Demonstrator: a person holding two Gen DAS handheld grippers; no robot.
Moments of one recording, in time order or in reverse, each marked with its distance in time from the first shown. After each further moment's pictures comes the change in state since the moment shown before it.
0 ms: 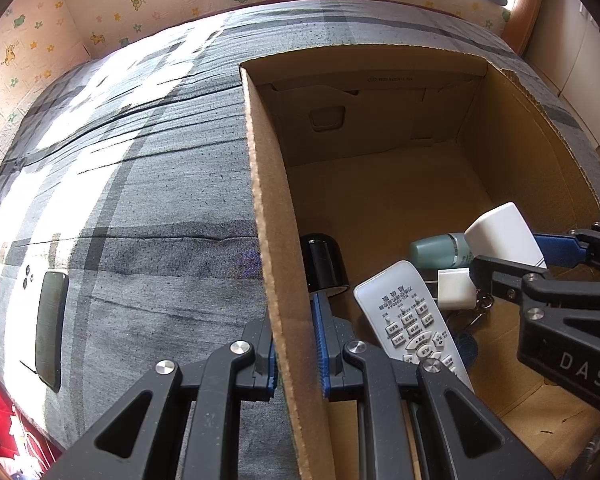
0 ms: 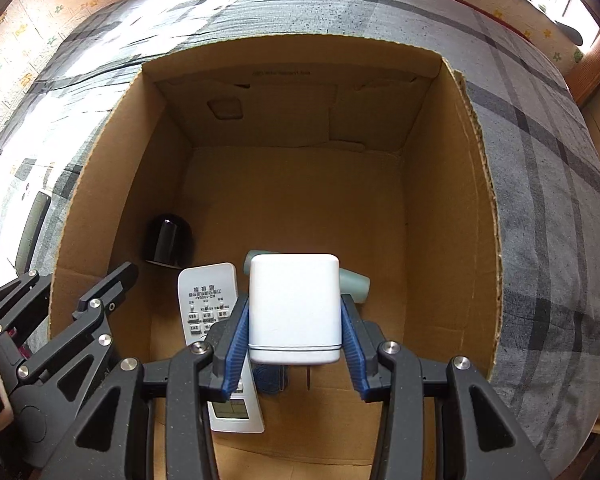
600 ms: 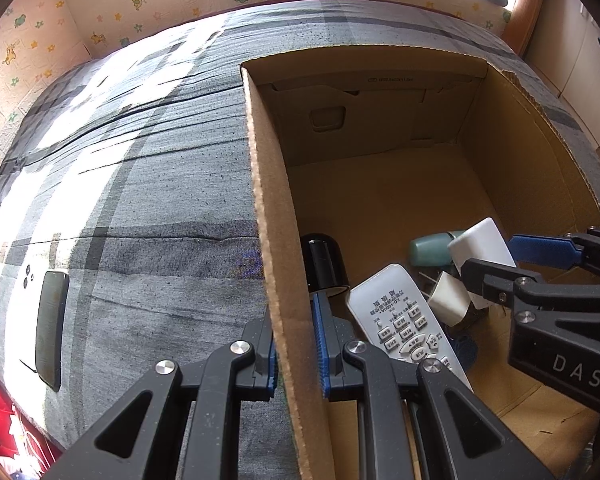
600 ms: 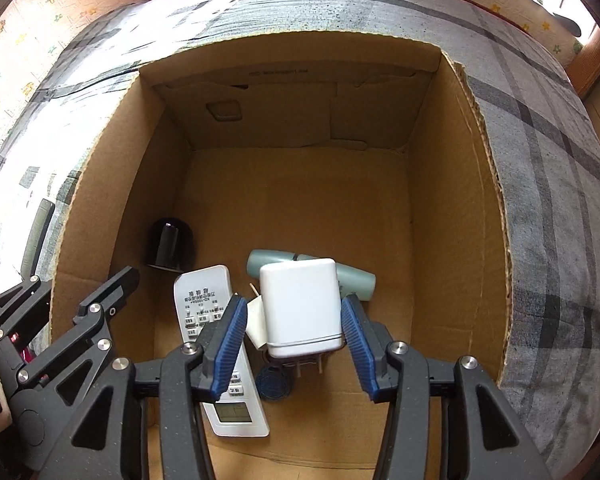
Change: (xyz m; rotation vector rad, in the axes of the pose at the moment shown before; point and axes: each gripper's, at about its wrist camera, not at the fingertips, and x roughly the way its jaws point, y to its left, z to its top) left arm -0.001 -0.001 0.001 -0.001 0.000 0.004; right arm 0.002 -0.004 0.000 0.027 -0.022 0.031
